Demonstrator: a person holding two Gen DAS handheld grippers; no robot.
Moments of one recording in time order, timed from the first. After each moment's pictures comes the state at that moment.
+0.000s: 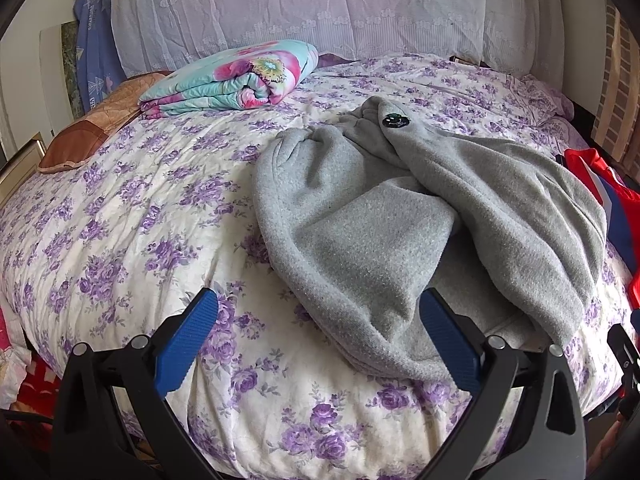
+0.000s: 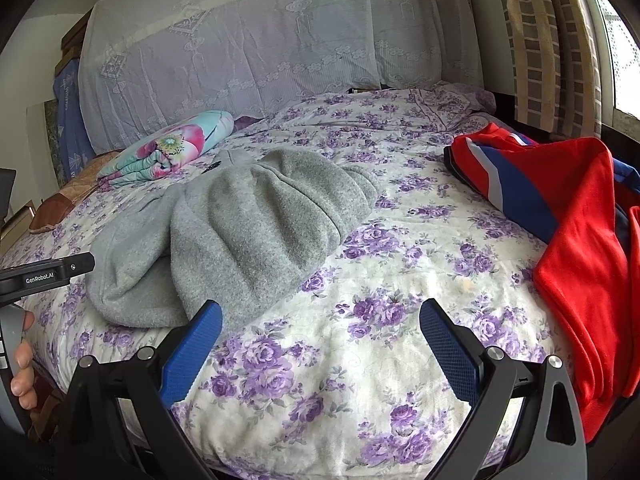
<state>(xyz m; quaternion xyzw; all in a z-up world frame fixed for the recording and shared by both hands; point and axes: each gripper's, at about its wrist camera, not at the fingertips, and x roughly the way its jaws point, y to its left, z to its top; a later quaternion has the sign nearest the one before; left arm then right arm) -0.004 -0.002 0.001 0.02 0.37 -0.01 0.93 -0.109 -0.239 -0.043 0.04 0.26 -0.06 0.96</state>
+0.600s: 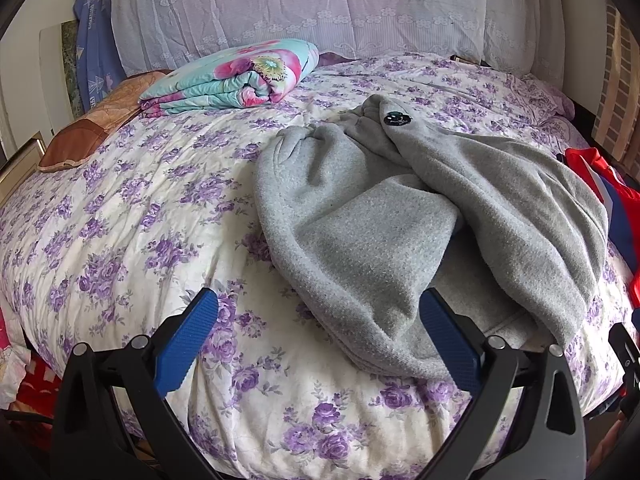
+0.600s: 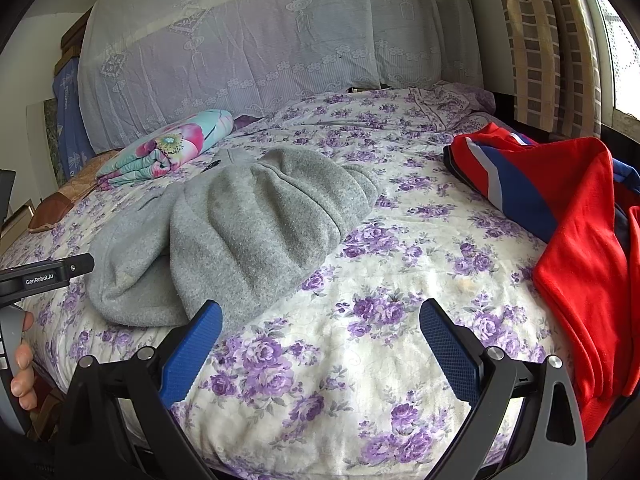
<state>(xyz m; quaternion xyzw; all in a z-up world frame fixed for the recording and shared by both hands) -0.004 0.000 0.001 0.02 0.37 -0.01 0.93 -0.109 -0.238 -0.044 0.04 0.26 -0.07 0.96</state>
